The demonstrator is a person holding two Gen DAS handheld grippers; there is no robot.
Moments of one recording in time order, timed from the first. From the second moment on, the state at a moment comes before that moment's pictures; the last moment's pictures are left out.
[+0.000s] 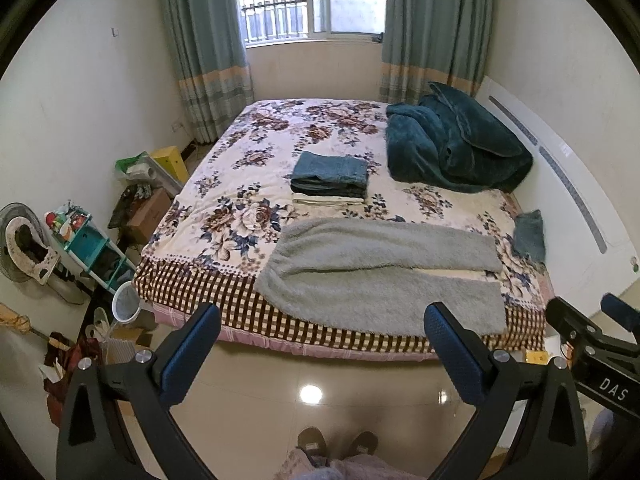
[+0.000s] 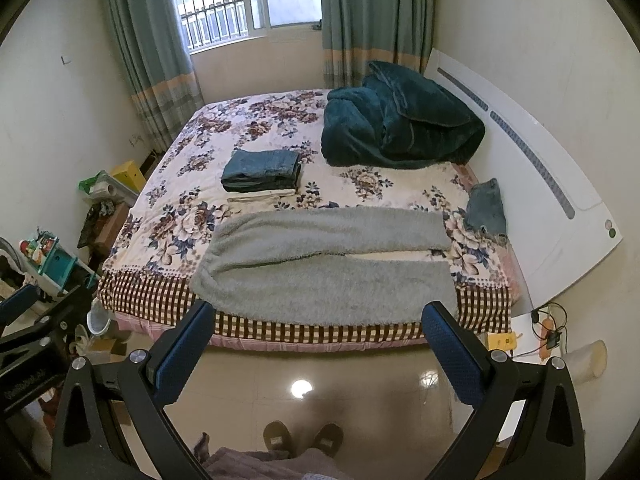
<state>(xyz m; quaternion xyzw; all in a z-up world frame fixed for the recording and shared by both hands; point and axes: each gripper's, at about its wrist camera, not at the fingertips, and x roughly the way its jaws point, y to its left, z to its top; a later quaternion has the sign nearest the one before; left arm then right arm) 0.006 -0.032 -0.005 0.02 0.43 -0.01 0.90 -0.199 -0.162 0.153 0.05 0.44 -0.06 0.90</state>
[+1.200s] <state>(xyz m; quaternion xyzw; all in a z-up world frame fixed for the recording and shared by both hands) 0.503 -0.096 -0.322 -0.02 0.64 0.09 0.76 0.399 -0.413 -0.230 0.22 0.59 -0.25 0.74</state>
